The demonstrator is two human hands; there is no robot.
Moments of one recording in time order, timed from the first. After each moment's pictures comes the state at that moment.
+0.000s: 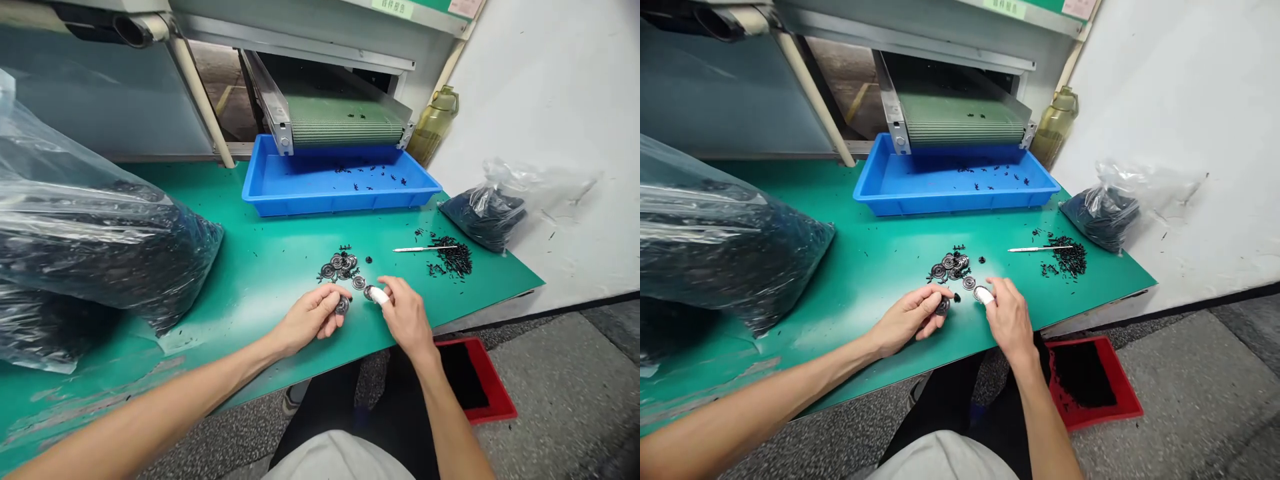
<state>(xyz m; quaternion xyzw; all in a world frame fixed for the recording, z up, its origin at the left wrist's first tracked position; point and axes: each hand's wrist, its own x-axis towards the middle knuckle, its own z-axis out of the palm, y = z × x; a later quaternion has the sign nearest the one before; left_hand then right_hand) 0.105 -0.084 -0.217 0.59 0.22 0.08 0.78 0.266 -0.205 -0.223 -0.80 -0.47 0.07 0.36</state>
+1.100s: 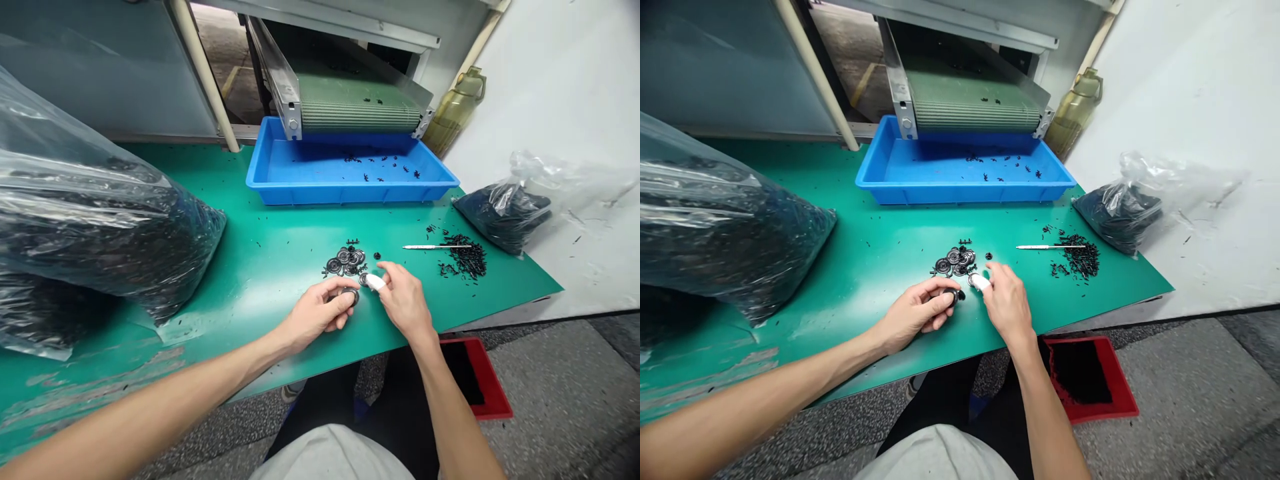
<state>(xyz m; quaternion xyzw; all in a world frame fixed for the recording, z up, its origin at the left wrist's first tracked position) 0.111 -0.086 -0.218 0.54 0.23 0.13 0.80 0.278 -0.181 -0.223 -0.81 -0.49 0.06 0.32</state>
